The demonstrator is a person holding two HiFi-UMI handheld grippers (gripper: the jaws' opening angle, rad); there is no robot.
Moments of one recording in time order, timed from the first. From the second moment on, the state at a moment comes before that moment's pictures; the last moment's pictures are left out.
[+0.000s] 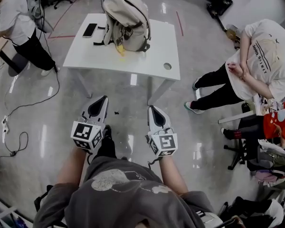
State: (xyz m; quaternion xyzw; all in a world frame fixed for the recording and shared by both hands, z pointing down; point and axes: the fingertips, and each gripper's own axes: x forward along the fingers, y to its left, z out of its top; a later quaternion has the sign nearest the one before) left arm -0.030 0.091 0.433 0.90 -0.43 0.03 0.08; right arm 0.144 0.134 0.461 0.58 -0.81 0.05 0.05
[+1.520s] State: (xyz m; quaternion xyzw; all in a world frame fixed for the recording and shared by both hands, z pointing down) left arm -0.018 -0.188 0.445 0.93 -0.36 0.00 0.10; right arm 0.088 -0.173 0.431 0.60 -0.80 0.02 0.03
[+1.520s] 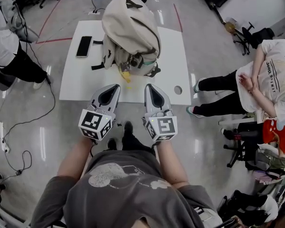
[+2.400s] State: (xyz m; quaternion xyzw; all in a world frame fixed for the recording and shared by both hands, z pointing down) left arm 0.056 -0.319 0.486 0.89 -0.44 0.08 0.07; right arm 0.120 -0.273 0.452 0.50 -0.86 0.04 0.03
